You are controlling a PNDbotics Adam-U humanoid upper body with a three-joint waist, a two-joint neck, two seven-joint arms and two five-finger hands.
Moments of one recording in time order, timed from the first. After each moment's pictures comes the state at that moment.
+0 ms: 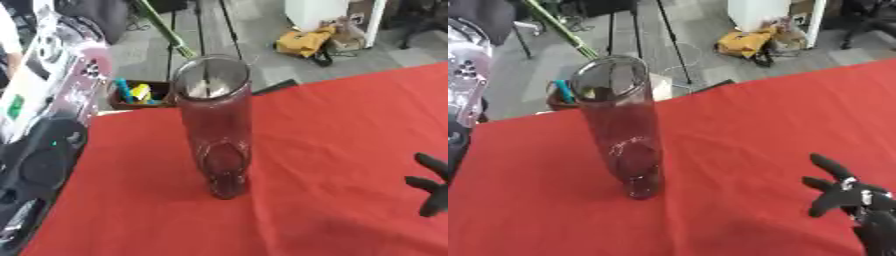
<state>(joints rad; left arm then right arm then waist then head) -1.22 0.49 -0.19 -1.66 0.66 -0.01 0.33 -0.29 -0.29 -0.02 -1.98 -0.10 -0.39 0.29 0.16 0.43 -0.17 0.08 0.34</state>
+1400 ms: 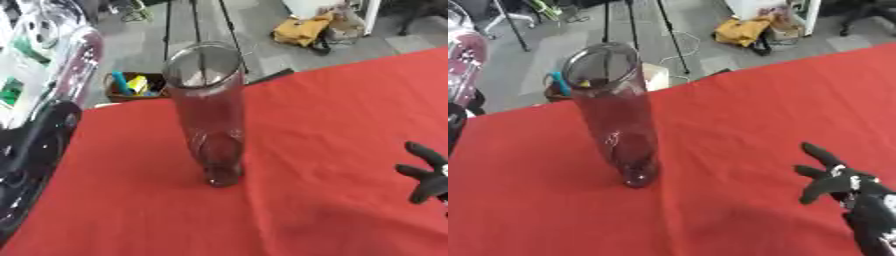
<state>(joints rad) -1.24 0.51 -0.18 -1.61 0.45 -0.06 0.50 -0.28 -0.28 -0.02 -1.98 -0.12 -0.37 0.31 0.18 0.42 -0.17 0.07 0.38</state>
